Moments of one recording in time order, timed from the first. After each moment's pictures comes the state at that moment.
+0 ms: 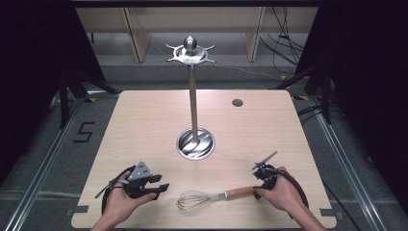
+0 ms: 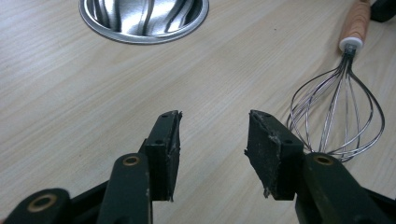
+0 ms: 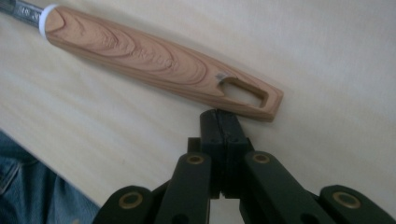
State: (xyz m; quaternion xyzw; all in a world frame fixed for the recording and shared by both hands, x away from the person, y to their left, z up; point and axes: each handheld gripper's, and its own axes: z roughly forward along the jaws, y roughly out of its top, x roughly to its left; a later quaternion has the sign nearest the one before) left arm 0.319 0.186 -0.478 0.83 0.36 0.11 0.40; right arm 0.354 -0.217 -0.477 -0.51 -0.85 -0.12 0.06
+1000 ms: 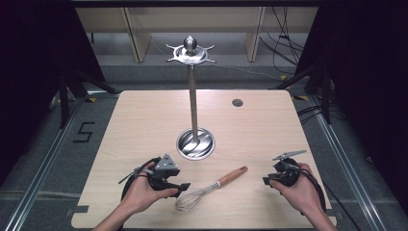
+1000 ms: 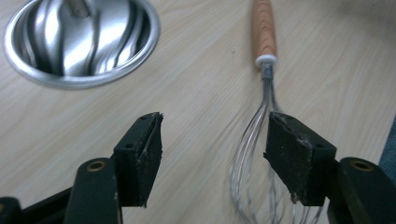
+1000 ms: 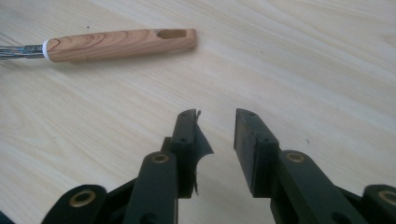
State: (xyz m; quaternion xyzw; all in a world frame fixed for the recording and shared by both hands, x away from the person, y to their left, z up) left arm 0.340 0.118 -0.452 0.87 0.31 0.07 0.37; right arm 0.344 -0.268 -0.452 -0.52 -0.81 -0.25 -0.07
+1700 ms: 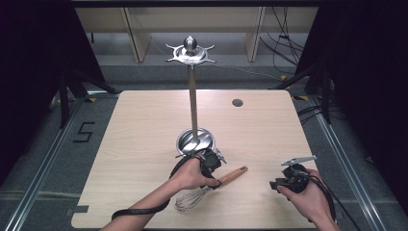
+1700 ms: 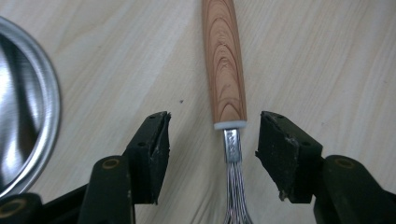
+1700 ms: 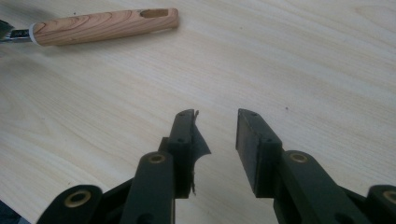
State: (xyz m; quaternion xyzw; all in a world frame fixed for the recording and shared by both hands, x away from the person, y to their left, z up) left arm 0.388 -0.006 -0.463 0.95 0.23 0.01 0.21; right arm 0.329 -0.286 -0.455 -0.52 -0.81 -0.25 -0.08
